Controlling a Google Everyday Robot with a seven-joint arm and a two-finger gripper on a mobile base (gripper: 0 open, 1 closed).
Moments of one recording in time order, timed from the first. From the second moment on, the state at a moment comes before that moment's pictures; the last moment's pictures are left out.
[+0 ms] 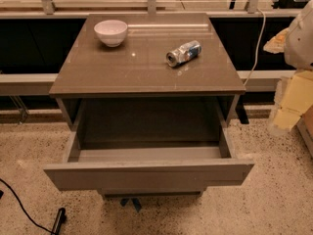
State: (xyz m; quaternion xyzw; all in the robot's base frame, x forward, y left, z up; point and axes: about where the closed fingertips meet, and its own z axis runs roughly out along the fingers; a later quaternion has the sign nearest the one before) arm 0.438 -0.217 0.976 -0.60 0.78 -0.03 0.16
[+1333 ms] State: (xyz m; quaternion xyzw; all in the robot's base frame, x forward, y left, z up) arm 0.431 -0.091 0.830 -0.63 0.72 0.12 0.27
